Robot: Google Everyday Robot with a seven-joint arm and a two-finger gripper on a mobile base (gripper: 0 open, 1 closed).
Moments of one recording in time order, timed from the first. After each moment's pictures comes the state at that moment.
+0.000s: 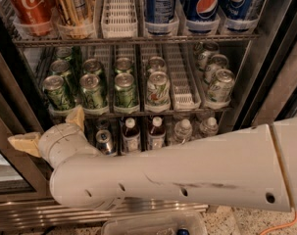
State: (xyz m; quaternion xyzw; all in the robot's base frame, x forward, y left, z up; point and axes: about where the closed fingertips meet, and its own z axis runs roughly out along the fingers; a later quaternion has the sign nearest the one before) arm 0.513 0.243 0.829 -0.25 0.74 0.20 0.60
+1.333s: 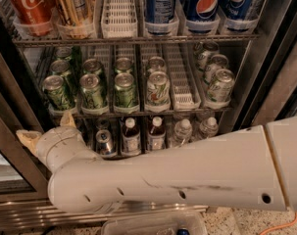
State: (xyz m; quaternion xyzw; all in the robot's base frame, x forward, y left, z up) arm 0.507 0.249 0.827 -0.24 0.74 0.22 0.59
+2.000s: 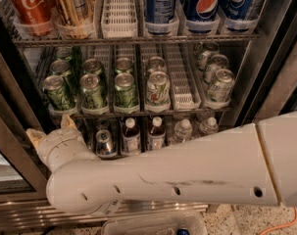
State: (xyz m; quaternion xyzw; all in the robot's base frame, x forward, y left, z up) arm 0.512 0.244 0.815 -0.23 0.75 0.20 0.59
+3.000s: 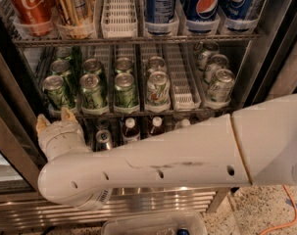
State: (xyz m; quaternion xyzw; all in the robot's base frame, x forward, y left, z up) arm 0.545 0.241 0.817 -0.19 0.75 0.17 0.61
